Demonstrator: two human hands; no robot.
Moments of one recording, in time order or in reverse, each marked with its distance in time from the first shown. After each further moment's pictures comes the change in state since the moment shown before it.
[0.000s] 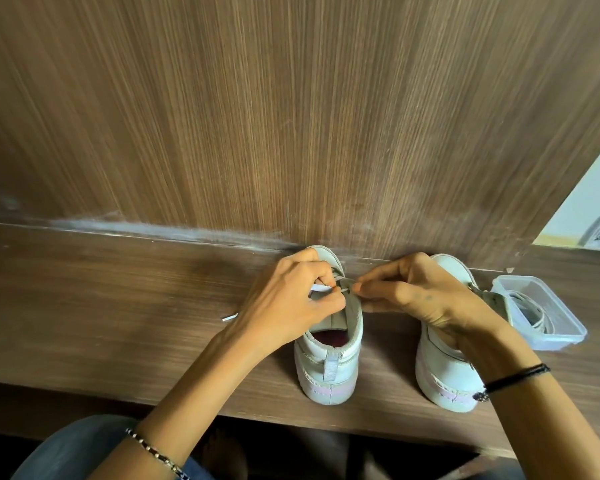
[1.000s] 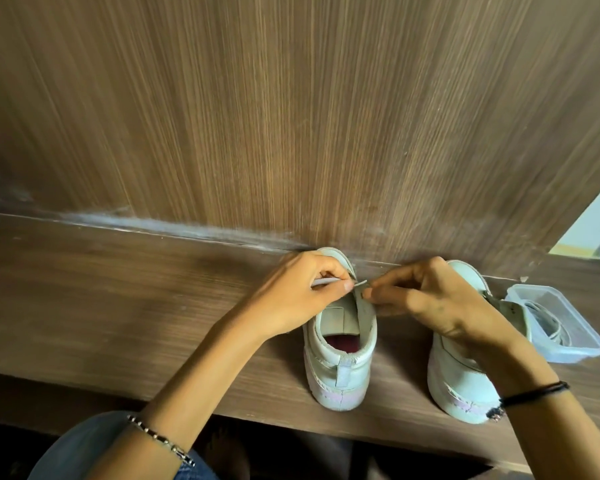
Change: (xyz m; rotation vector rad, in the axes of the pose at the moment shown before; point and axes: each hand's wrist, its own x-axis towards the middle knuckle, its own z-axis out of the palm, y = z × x) left_hand 0.009 -0.008 -0.016 -0.171 -0.115 0.023; right_hand 0.002 0.002 0.001 -0.206 0.015 -0.104
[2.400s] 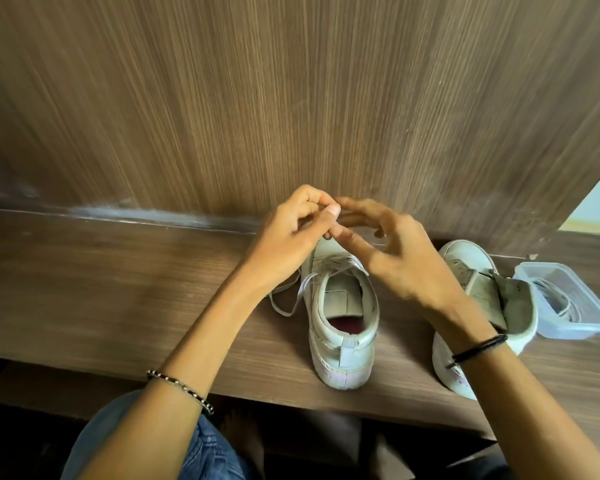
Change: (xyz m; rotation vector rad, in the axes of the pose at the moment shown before) left_hand 0.019 -0.002 -0.013 -0.308 0.230 0.000; right_hand 0.028 -0.012 0.027 -0.288 0.125 -0.428
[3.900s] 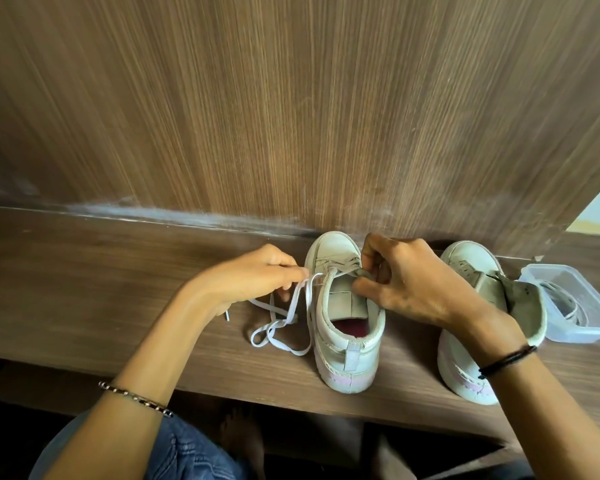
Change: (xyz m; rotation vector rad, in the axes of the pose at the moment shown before) left_hand -0.016 -0.025 -0.041 0.298 -0.449 -0.549; right_hand -0.008 0.023 -0.006 -0.359 -0.179 0.010
